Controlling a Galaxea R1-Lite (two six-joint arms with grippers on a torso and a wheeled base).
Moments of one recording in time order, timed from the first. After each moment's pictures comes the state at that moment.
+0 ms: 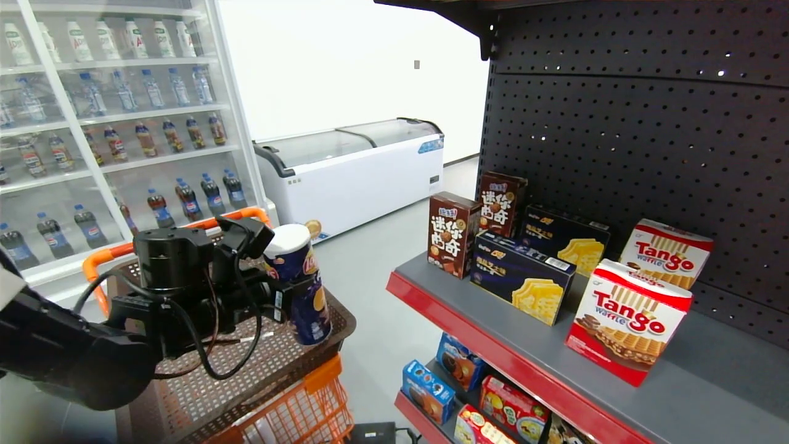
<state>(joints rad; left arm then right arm) -0.19 1.84 -0.64 -0.89 -0.27 0.11 0.00 0.00 0.00 0.00 0.03 0.00</state>
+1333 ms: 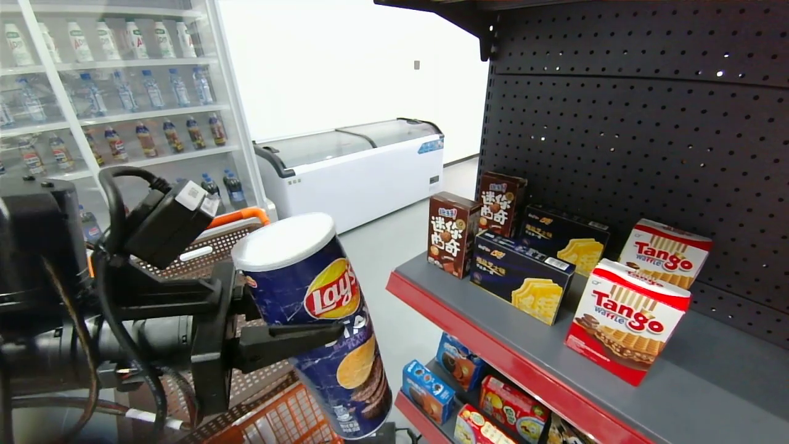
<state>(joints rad) -0.40 1.35 -0.67 -0.40 -0.74 0.10 0.00 0.00 0.00 0.00 0.03 -0.01</state>
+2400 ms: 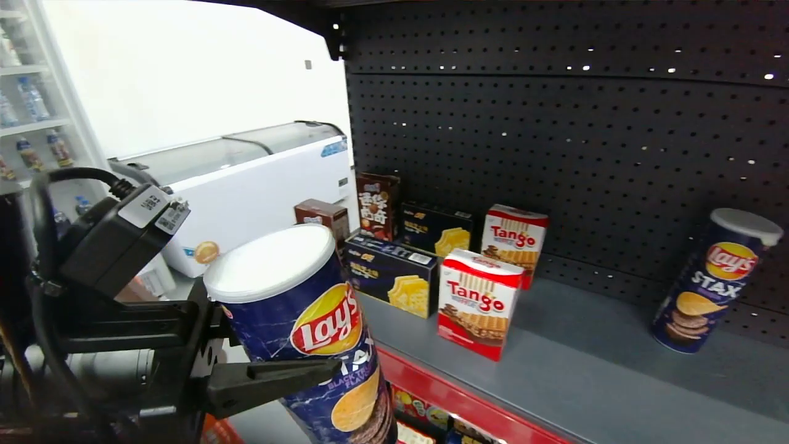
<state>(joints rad) -0.49 1.26 -0.67 -0.32 -0.74 0.11 0.00 0.00 0.00 0.00 0.03 -0.01</state>
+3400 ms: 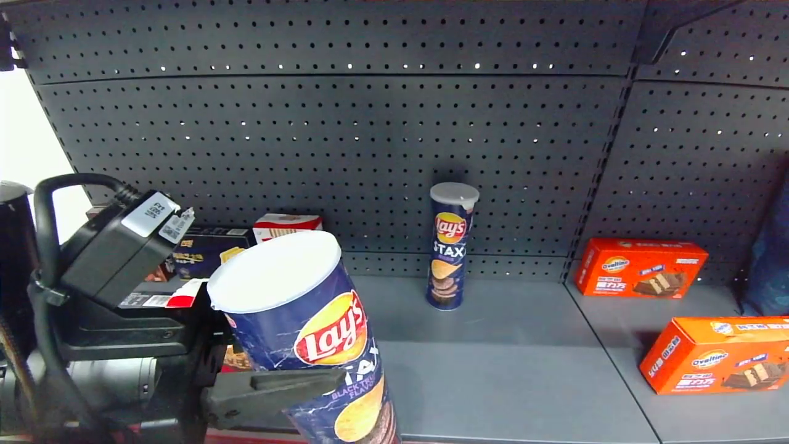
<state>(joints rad) -0.51 1.26 -0.66 -0.32 -0.74 0.11 0.00 0.00 0.00 0.00 0.03 -0.01</state>
